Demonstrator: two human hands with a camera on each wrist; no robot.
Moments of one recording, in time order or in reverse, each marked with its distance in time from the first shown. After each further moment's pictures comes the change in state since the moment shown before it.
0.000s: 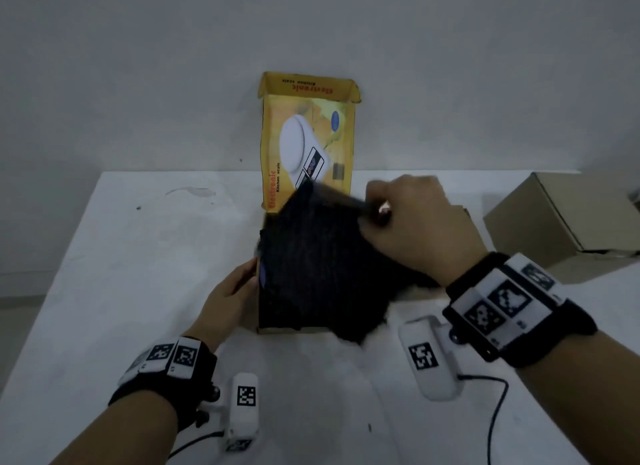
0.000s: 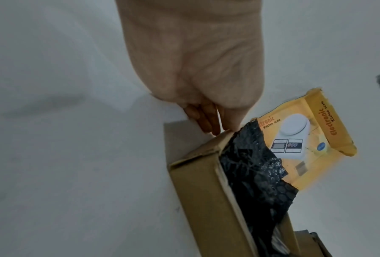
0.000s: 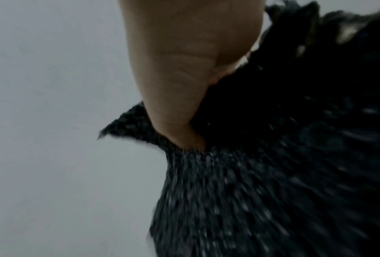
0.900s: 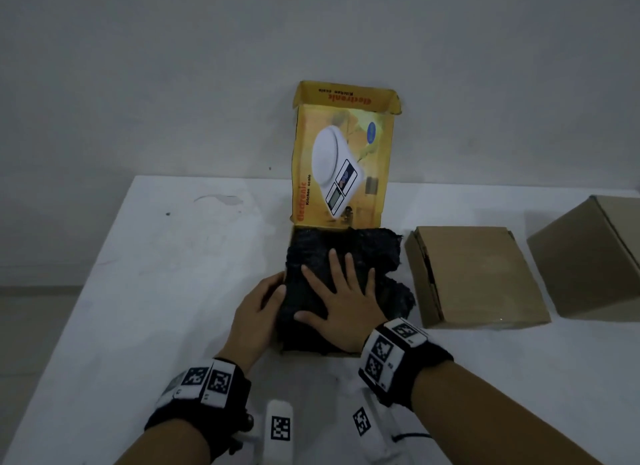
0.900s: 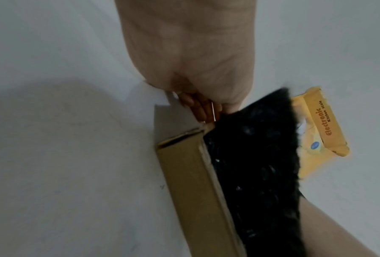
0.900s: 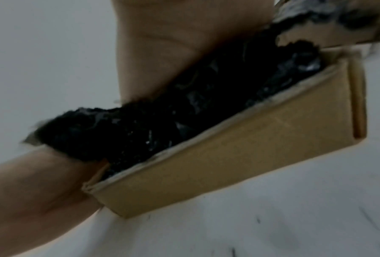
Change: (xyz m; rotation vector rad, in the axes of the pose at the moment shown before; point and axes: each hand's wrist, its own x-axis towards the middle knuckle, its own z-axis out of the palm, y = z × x) left_hand 0.003 0.001 0.009 0.021 0.138 -0.004; right_hand -0.003 -0.041 0.192 0.108 -0.618 0.012
